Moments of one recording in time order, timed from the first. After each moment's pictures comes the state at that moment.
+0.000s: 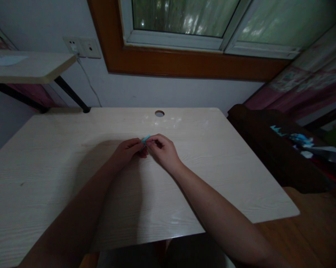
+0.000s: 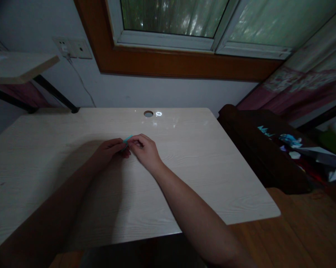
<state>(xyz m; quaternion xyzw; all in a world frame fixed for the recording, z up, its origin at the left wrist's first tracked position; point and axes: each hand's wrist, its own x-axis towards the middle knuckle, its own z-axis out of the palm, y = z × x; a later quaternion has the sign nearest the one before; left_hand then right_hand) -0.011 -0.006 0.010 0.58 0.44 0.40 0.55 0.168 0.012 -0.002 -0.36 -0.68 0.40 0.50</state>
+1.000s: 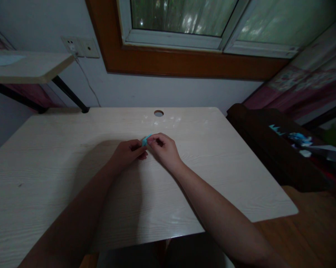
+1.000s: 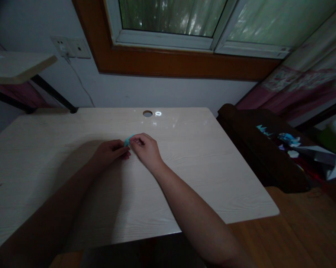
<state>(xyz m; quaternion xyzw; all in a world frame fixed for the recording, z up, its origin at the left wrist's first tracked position) -0.010 -0.007 0.006 0.63 0.52 0.35 0.47 0.171 0.016 -0.004 -0.40 -0.68 0.37 0.50</state>
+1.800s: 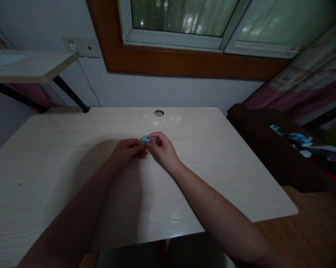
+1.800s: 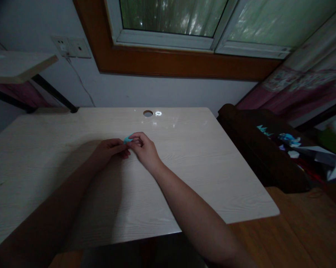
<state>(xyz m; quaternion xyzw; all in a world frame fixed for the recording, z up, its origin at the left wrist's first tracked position) -0.011 -0.006 0.012 0.56 0.48 0.38 0.56 0.162 0.018 -0.015 -0.35 -0.60 0.52 0.50</state>
